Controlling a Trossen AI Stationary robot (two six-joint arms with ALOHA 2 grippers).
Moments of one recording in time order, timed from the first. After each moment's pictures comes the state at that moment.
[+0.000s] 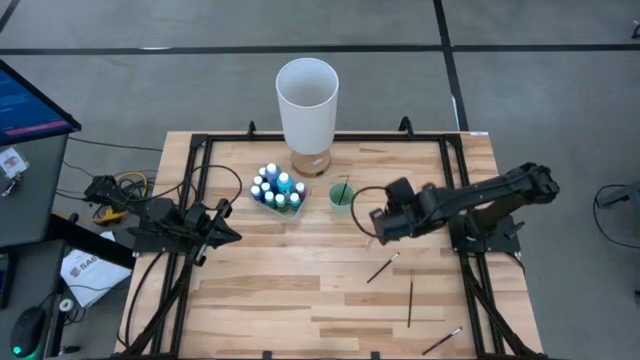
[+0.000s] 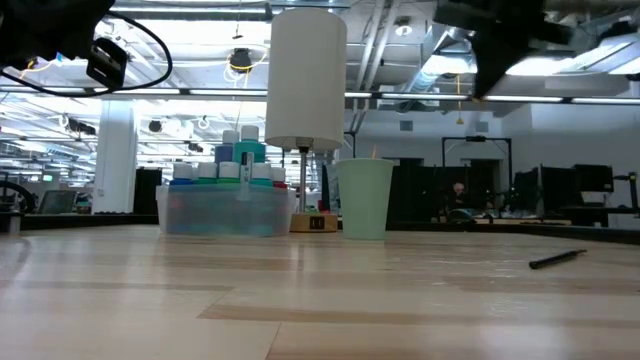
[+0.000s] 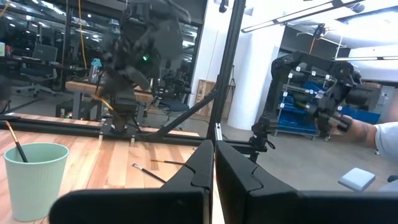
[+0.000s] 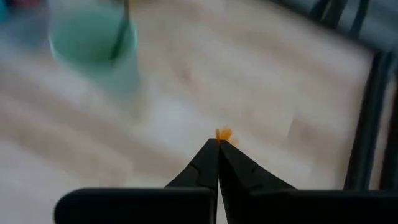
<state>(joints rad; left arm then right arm) -0.41 0.08 0.03 0.25 -0.16 -0.16 0.28 1.48 1.30 -1.37 0.64 1.35</state>
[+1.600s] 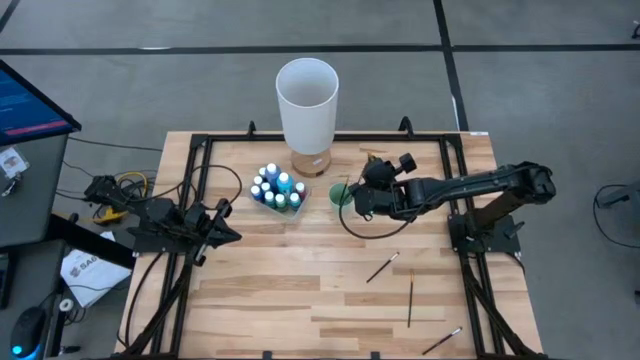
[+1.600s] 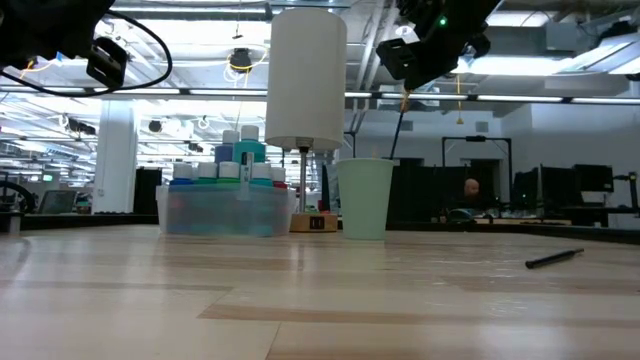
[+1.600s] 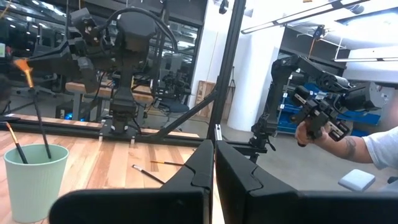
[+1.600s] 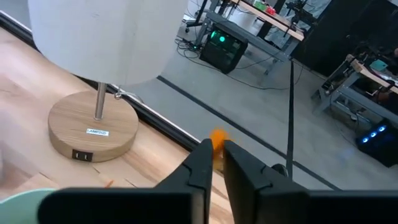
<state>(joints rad) -0.41 0.08 0.03 0.26 -0.17 -0.16 0.08 1.49 1.14 -0.65 1.20 0.57</state>
